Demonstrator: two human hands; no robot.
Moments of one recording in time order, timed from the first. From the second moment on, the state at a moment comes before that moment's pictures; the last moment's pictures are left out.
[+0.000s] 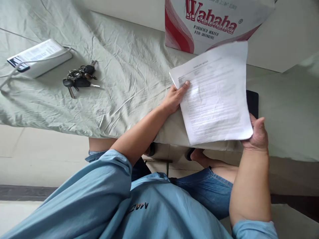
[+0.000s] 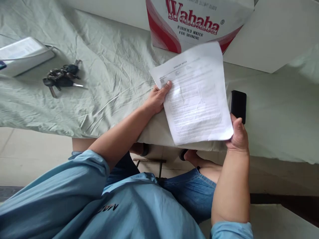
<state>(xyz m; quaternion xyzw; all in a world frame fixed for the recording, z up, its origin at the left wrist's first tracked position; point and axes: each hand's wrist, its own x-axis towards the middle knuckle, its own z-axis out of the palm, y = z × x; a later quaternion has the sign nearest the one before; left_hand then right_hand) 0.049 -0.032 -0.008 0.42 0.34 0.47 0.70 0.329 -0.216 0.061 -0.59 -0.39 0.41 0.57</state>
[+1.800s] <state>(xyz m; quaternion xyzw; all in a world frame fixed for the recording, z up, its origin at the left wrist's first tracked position) 0.002 -0.022 0.035 0.75 0.26 0.07 0.61 0.343 -0.235 0.072 -0.67 -0.42 0.48 0.39</state>
